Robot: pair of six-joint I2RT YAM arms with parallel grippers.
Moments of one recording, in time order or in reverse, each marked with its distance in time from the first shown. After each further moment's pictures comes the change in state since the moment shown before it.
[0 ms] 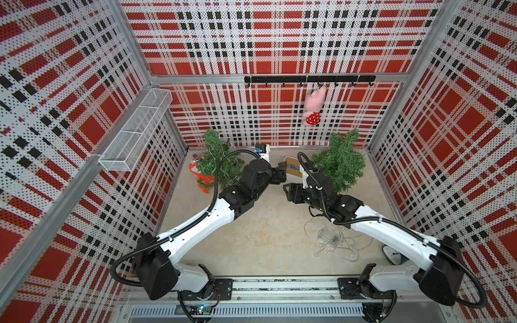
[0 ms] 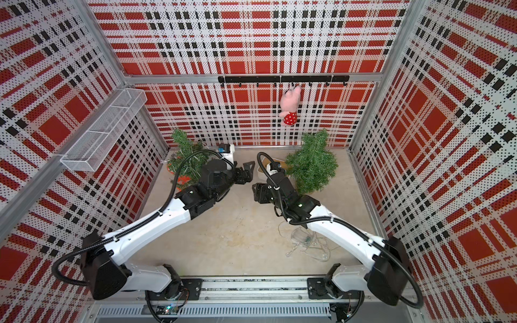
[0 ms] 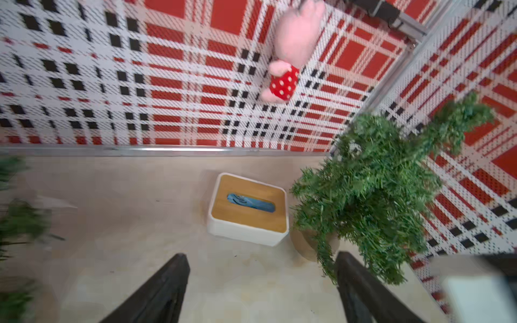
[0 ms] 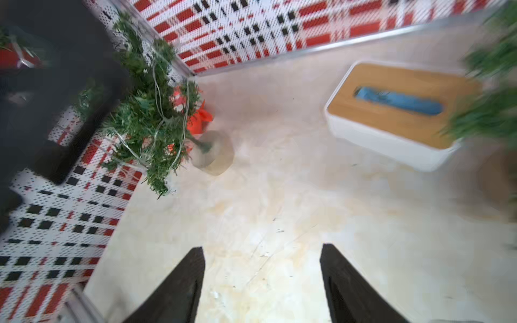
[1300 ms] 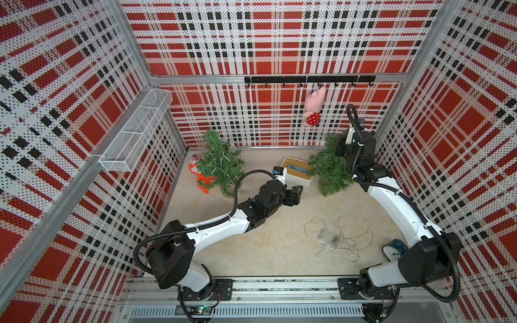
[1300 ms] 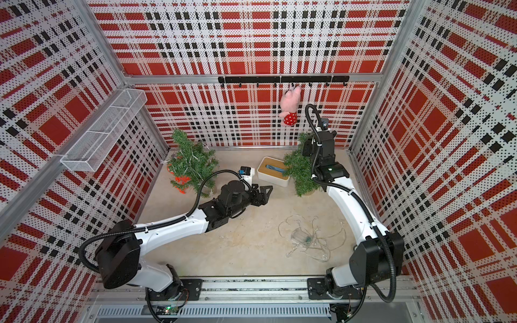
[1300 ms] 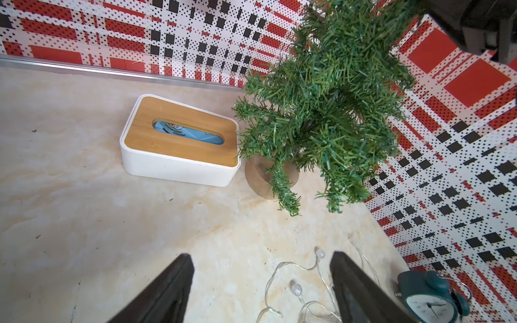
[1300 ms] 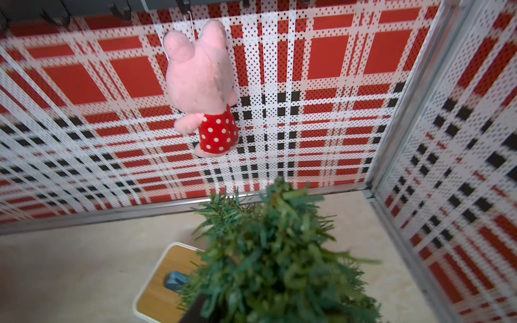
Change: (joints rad) left arm -0.079 0.078 -0.212 0.250 0.132 -0.119; right arm -0.523 0.189 0.250 0.220 0.092 -0.436
